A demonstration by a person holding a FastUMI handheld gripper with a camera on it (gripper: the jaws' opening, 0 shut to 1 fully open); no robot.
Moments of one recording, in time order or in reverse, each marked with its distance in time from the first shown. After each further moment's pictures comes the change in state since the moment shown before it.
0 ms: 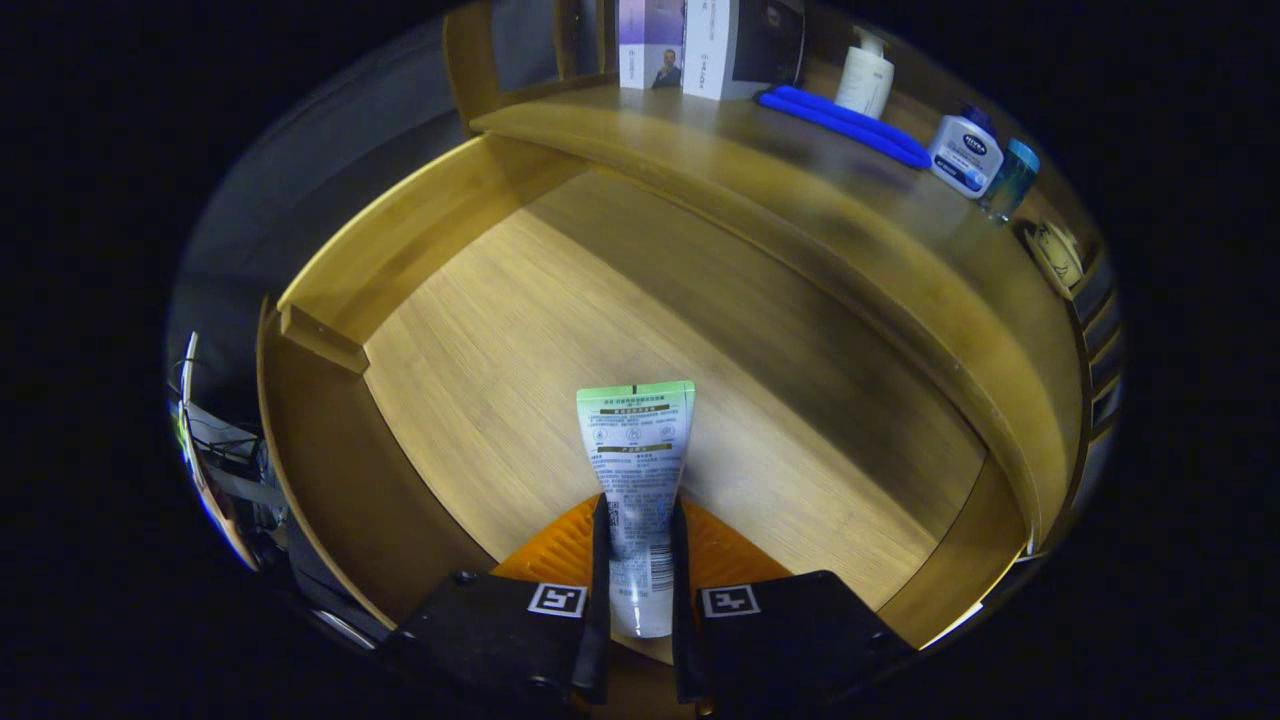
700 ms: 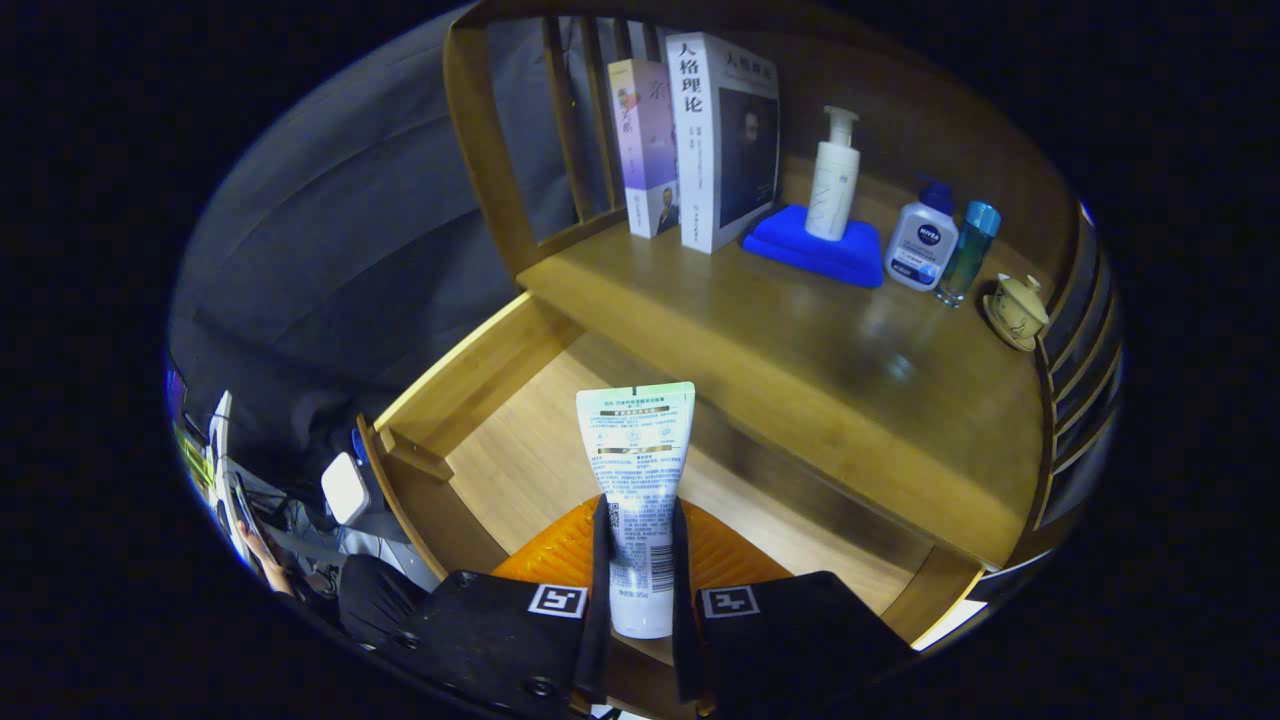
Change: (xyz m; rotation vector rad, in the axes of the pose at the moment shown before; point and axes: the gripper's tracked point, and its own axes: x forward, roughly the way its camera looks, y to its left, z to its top) arm -0.078 0.005 0.082 0.094 -0.287 0.043
